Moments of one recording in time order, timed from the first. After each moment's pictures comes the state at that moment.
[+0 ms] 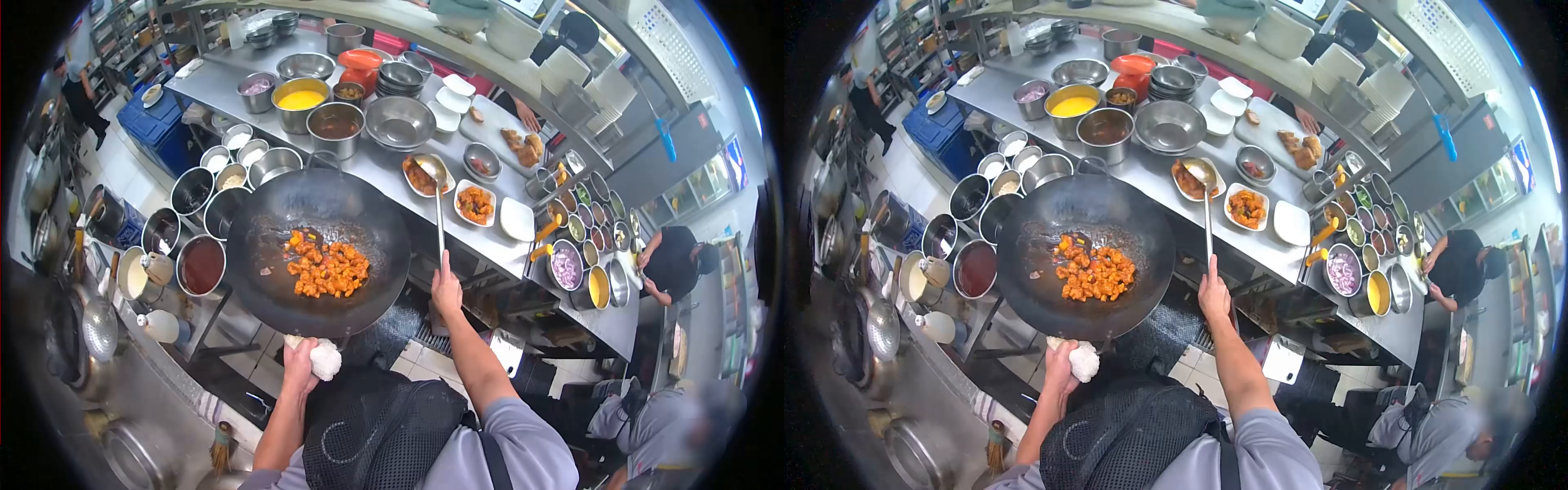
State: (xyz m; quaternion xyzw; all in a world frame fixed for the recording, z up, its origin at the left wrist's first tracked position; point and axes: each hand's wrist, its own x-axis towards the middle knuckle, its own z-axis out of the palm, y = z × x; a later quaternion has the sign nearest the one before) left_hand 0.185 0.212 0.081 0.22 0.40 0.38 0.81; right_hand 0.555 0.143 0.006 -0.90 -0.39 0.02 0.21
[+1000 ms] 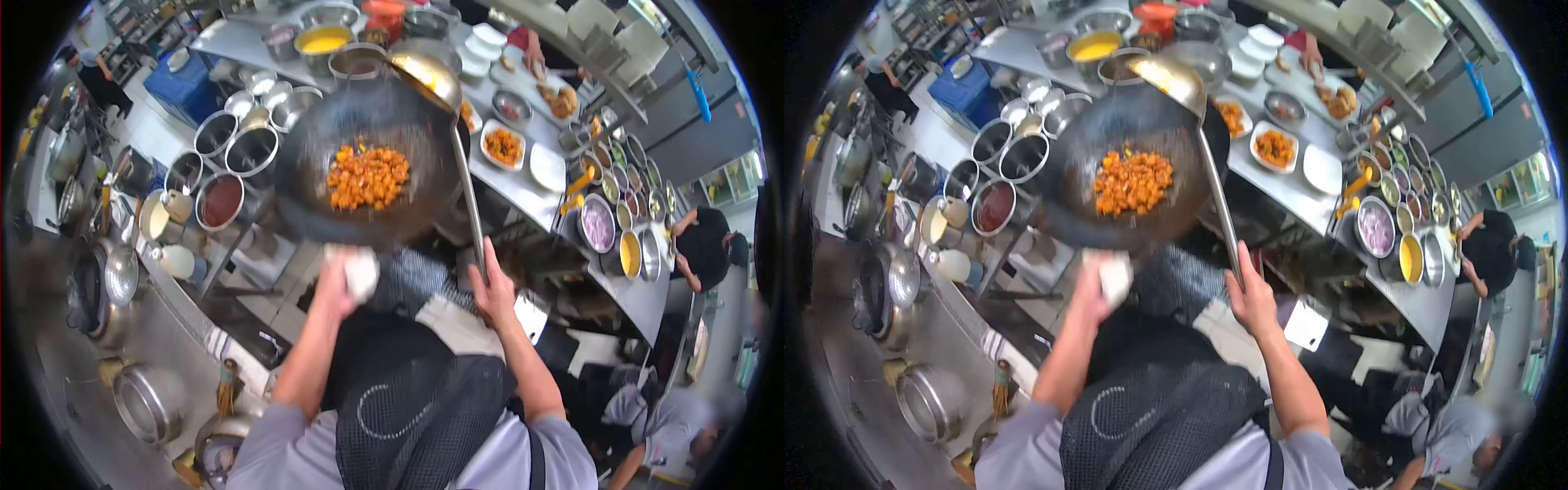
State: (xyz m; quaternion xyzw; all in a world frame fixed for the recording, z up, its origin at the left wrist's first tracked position) left_hand 0.215 0.178 0.076 0.12 0.34 0.28 0.89; right_hand 0.477 0.014 0.172 -0.81 -0.47 0.17 0.32
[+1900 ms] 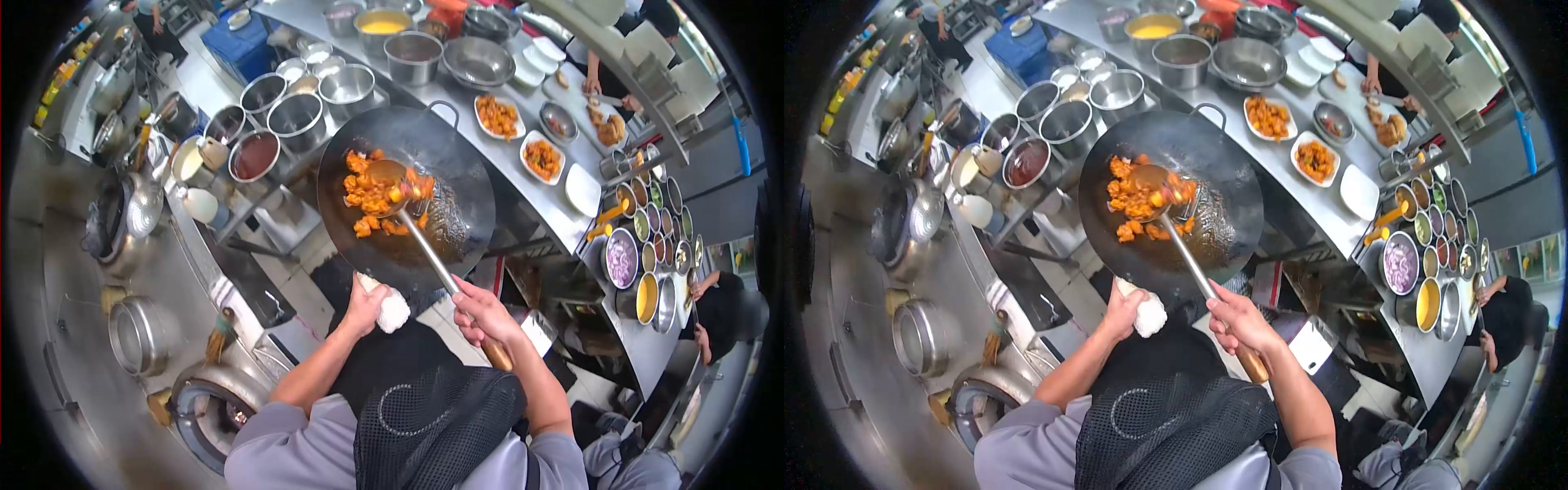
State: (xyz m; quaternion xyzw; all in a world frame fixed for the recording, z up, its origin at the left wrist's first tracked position) left_hand 0.244 0.094 0.058 0.35 0.45 0.39 0.72; right_hand 0.478 0.021 0.201 -0.53 -0.14 0.76 0.35
